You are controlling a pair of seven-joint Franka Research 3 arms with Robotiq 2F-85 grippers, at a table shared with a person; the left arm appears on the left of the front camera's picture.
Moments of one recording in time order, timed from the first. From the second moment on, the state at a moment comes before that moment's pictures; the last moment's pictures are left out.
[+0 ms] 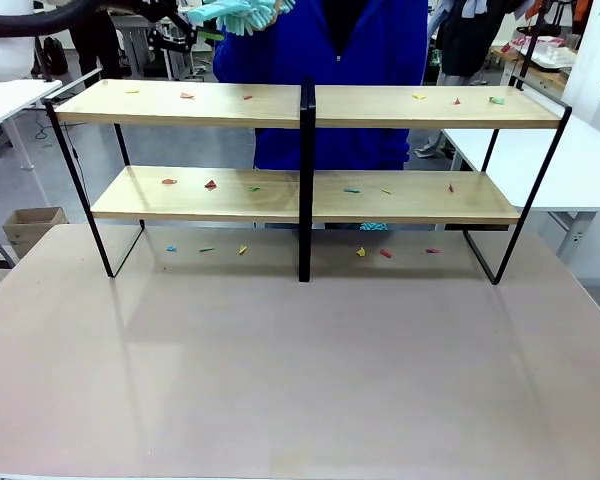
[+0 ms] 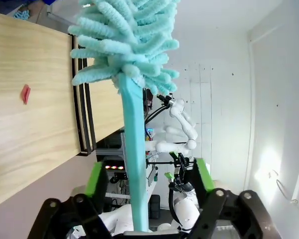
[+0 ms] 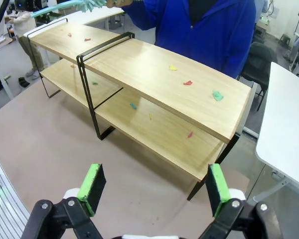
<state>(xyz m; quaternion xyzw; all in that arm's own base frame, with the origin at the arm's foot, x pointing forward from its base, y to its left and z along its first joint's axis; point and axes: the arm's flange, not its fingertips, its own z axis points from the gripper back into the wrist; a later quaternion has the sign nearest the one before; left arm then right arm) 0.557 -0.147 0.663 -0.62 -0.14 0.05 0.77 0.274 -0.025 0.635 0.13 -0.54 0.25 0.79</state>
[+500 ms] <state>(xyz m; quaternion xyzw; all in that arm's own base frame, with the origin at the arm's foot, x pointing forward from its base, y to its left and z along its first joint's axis) 0.559 -0.145 0.665 -0.61 -0.15 0.06 0.78 0.274 -0.026 0.635 0.13 -0.54 0.25 0.79</state>
